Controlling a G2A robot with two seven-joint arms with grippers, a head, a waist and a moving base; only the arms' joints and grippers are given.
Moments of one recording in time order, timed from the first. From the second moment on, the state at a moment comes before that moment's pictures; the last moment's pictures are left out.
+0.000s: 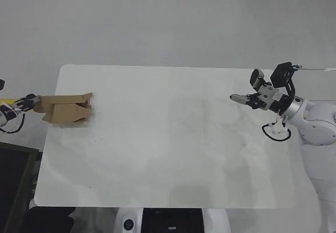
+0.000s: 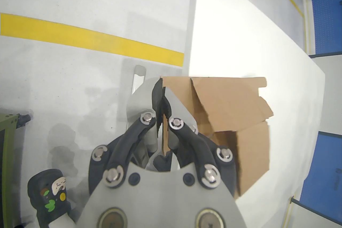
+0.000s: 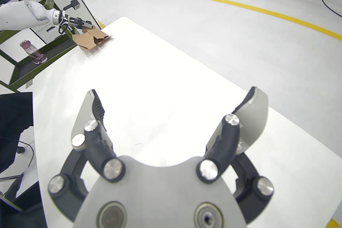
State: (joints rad) left arm 0.45 -0.81 -1.40 -0.22 0.51 -0.78 -0.73; right arm -1.02 -1.02 1.50 -1.55 -0.57 -0.79 0.59
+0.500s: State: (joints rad) left arm 0.40 -0.82 -1.44 -0.36 0.25 -0.95 -0.79; right arm -1.02 -1.02 1.50 -1.55 -0.57 -0.79 0.59
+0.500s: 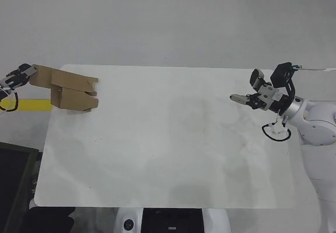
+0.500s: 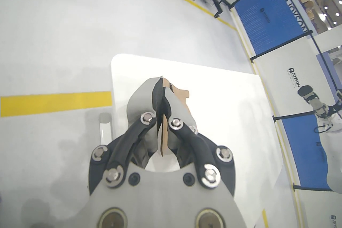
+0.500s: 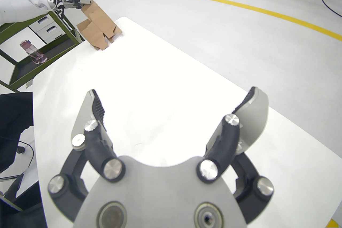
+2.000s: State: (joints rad) left arm 0.50 -1.00 -1.02 -1.05 -0.17 -0.90 -0.86; right arm -1.02 -1.02 1.50 -1.55 -0.57 -0.79 0.59
